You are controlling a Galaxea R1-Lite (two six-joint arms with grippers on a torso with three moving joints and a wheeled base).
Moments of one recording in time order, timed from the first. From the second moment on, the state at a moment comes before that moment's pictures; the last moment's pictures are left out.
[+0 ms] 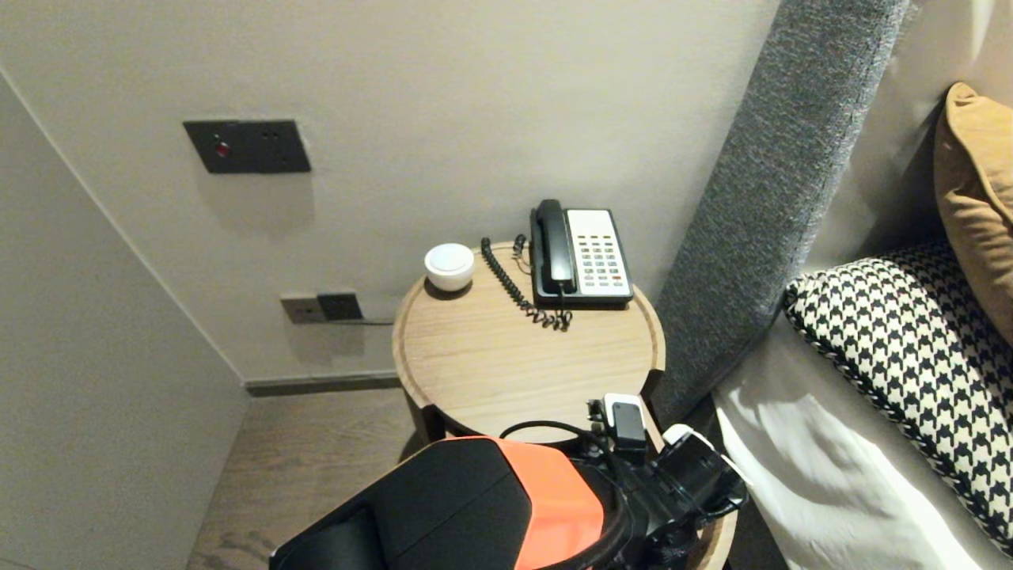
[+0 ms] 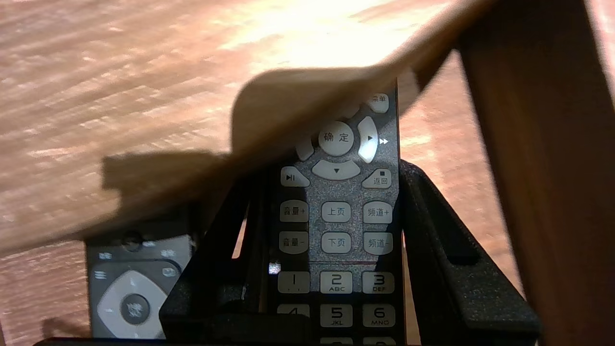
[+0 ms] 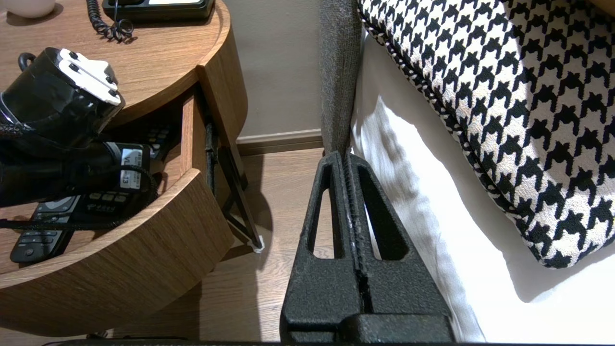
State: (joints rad) left arm -1.14 2.61 -1.89 0.21 0.77 -0.71; right arm -0.01 0.00 0.00 -0.09 -0.02 0.02
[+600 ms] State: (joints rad) left arm -1.14 2.58 -1.79 0.20 0.74 -0.78; right arm -0.01 0.00 0.00 -0.09 -0.02 0.02
